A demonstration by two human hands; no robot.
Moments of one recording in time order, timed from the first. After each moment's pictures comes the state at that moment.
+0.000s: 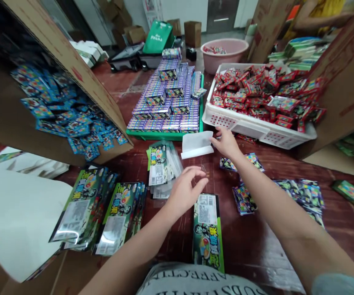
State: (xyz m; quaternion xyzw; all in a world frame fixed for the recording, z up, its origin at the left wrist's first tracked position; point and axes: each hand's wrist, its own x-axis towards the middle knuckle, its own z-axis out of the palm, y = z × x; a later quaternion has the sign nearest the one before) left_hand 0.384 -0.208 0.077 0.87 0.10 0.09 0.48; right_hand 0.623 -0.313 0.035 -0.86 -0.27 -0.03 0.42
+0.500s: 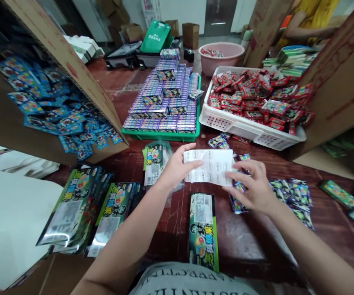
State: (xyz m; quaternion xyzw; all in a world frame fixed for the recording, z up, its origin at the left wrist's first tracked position) left_hand 0.435 -0.178 0.086 0.62 0.15 0.04 0.77; right_hand 0.508 -0.445 0.075 -0.75 -0.53 -0.18 0.34
